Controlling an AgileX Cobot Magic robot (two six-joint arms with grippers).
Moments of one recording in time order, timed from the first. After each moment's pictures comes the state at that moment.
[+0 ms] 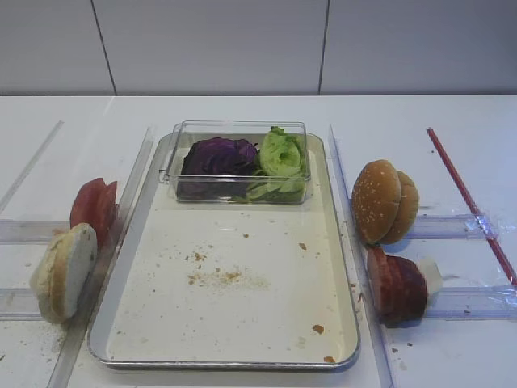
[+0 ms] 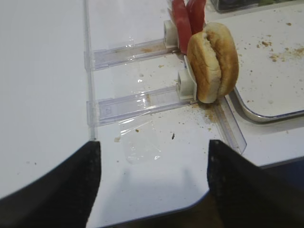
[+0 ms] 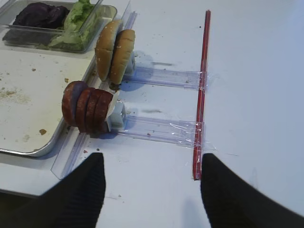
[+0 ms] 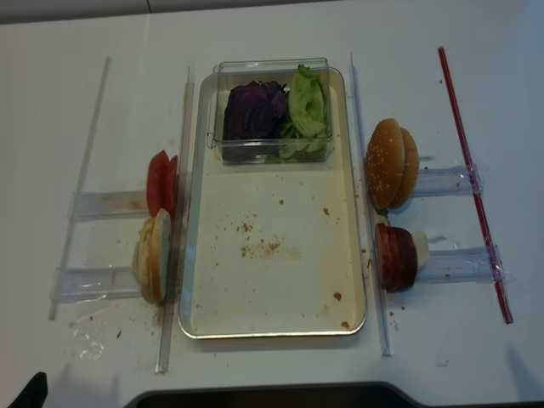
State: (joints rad) left arm -0.09 -0.02 -0.48 0.02 1.18 0.04; right arm -0.02 -0.02 -0.48 0.23 1.13 -0.17
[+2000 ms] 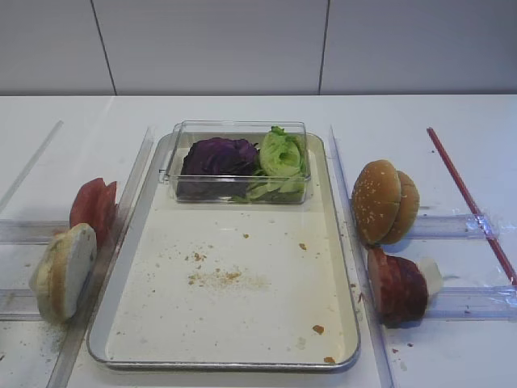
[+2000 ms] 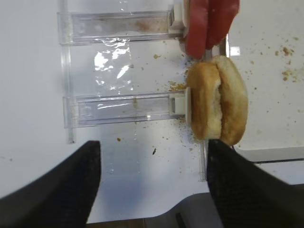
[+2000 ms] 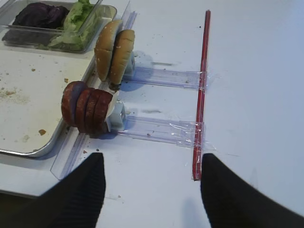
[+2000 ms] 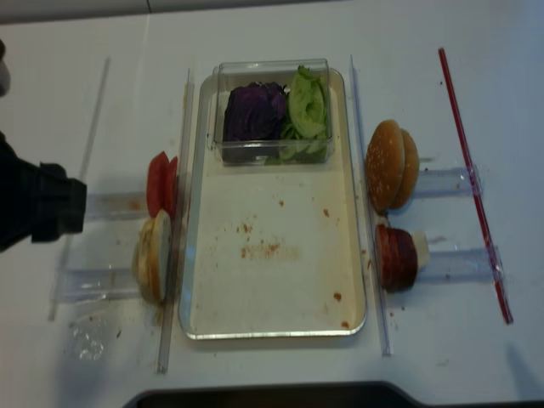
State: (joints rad) left arm -0.09 1.04 -1.01 -0.02 1.25 -0.10; right arm -0.02 -0.02 -0.48 0.23 1.13 -0.17
